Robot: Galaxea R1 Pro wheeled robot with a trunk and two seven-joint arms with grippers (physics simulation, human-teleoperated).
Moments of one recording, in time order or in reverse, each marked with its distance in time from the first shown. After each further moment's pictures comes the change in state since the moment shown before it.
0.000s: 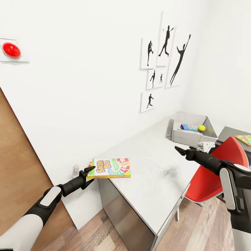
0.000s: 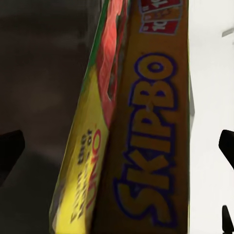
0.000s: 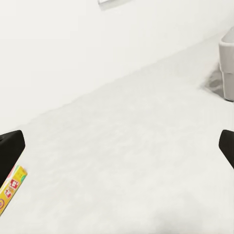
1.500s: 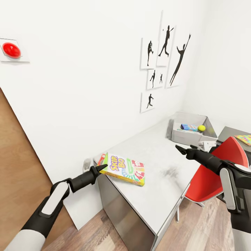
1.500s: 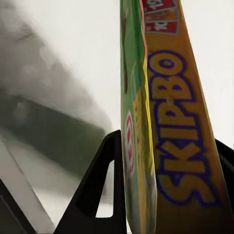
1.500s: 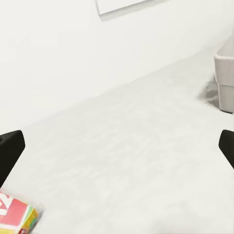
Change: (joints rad) left arm 0.164 -0.056 -0.089 -0.548 0.009 0.018 0.213; right arm 0.000 0.000 -0.002 0.000 0.001 -0.042 -0.002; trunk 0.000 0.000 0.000
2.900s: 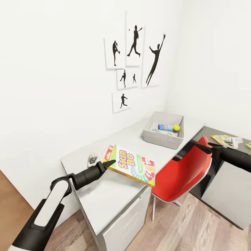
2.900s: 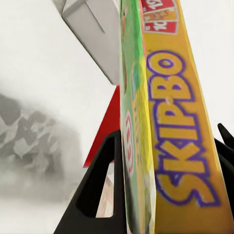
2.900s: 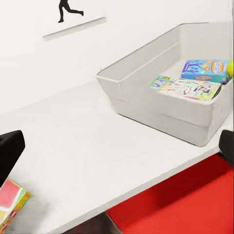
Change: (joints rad) left arm 0.087 -0.023 -0.082 -0.435 0.038 0.015 0.266; right arm -0.020 -0.193 -0.165 -0.002 -0.006 0.132 0.321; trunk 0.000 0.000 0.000
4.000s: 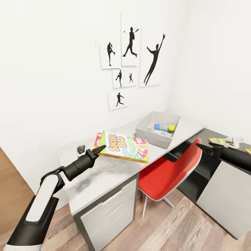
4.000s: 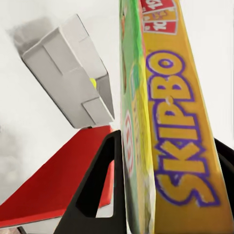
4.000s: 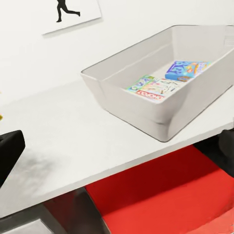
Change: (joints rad) left arm -0.023 -0.033 0.133 -0.074 0.081 -0.046 0.023; right arm -0.002 -0.002 -0.007 0.001 0.000 0.001 0.004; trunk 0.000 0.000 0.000
